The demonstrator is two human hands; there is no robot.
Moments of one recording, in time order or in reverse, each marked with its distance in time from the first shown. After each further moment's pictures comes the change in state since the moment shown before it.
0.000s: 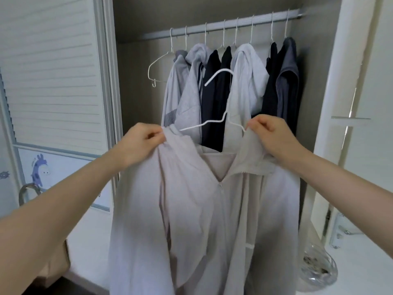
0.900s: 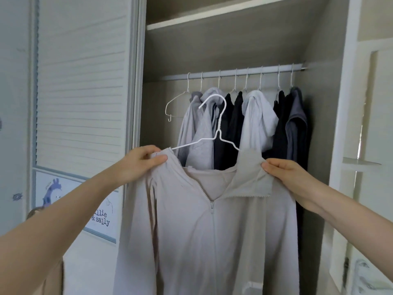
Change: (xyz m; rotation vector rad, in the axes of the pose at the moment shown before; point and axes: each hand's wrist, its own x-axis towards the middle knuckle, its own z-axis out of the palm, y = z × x) left_hand 0.005 -0.034 -0.054 -0.152 0.020 -0.195; right_hand -0.003 -0.019 -0.015 0.373 -0.196 0.325
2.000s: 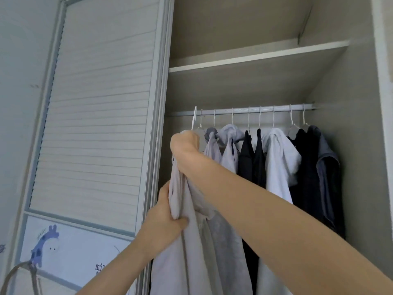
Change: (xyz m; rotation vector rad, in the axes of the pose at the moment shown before) left_hand -0.014 -0.034 -0.012 -0.112 0.127 0.032; right_hand 0.179 -0.151 0.300 -0.004 0.344 -0.036
